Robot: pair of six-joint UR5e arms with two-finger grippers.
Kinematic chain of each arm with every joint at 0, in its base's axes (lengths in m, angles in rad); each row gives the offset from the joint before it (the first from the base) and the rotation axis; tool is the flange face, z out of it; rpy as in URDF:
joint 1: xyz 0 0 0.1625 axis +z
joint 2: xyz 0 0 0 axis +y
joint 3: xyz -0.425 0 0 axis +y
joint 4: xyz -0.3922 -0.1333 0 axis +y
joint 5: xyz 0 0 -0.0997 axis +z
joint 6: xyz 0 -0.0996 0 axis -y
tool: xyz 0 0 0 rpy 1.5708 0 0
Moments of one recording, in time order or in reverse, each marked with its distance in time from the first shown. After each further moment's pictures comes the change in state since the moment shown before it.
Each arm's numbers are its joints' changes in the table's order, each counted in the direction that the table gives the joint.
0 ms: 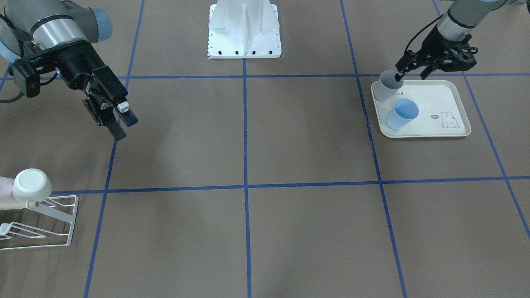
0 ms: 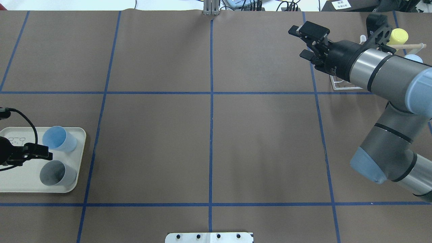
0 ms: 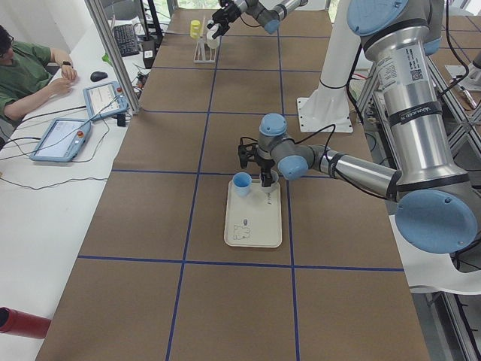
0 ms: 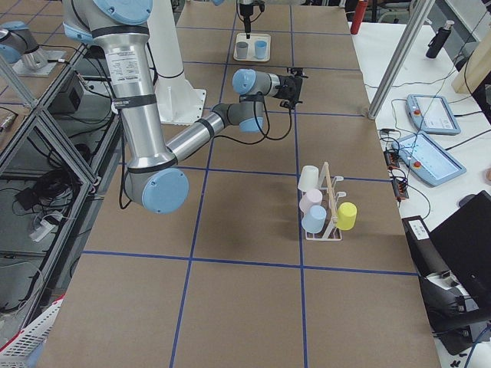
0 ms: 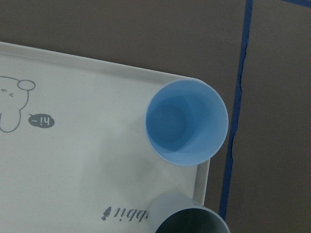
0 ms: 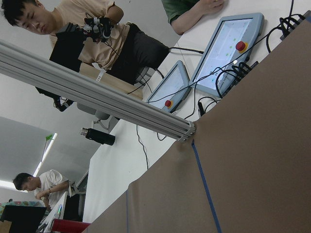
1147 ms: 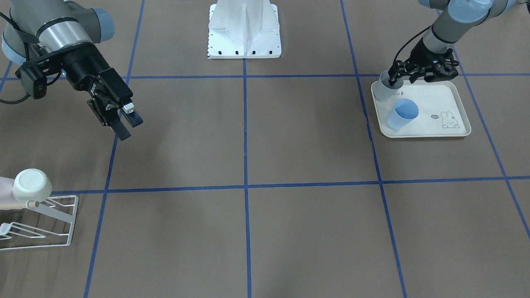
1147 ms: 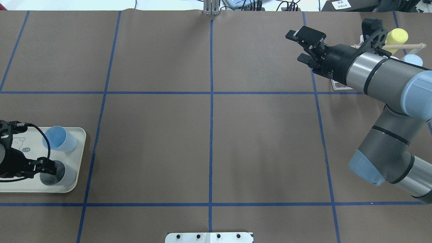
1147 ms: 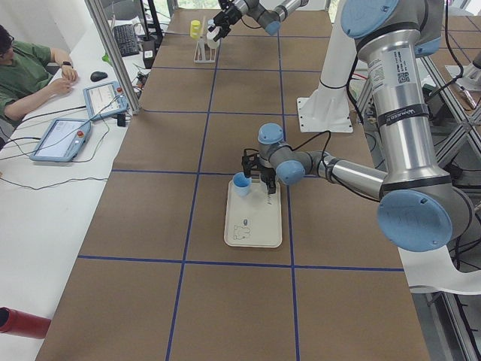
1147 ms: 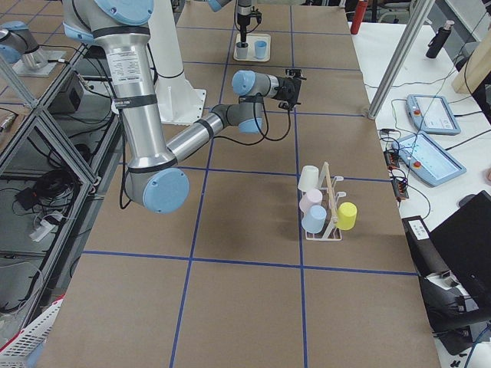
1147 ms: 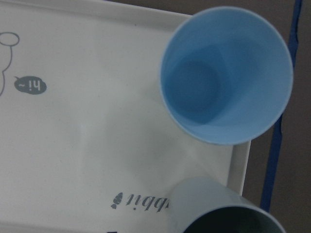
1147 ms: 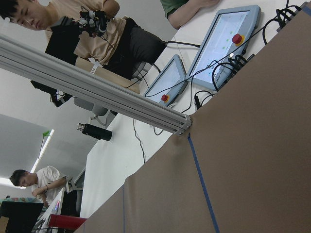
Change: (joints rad) left arm 0.082 0.012 -0.063 -0.020 0.000 0.003; right arm -0.012 0.001 0.009 0.000 0.000 -0.001
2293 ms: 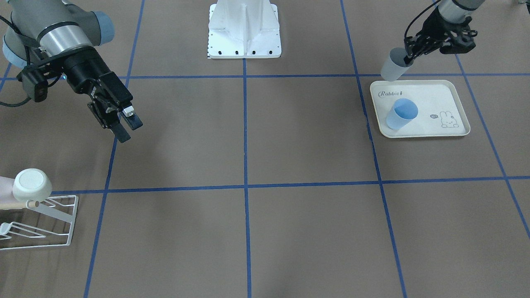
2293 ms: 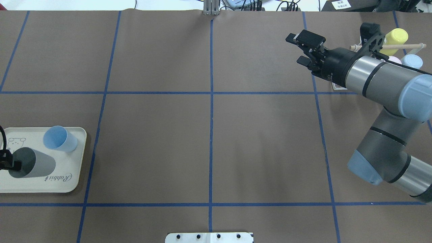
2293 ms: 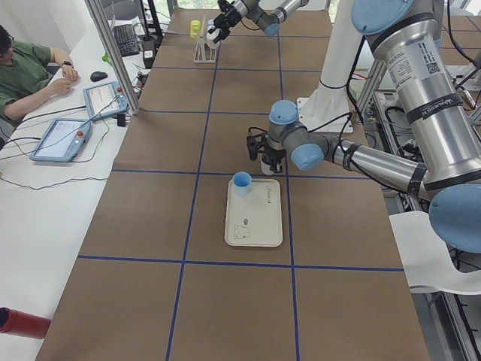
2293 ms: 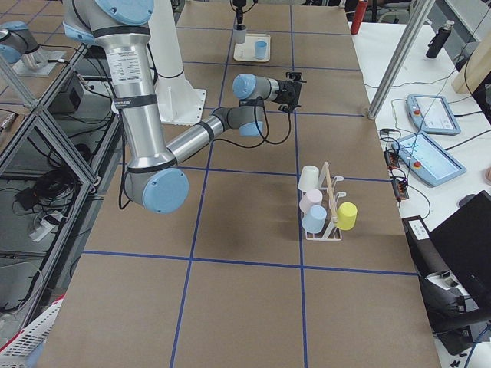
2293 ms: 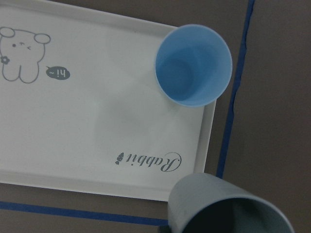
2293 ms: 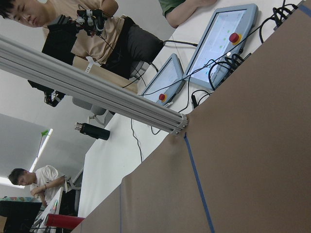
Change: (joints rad) left arm -0.174 -0.123 0.247 0.000 0.085 -0.004; right arm -0.007 0.004 0.048 -0.079 -0.002 0.000
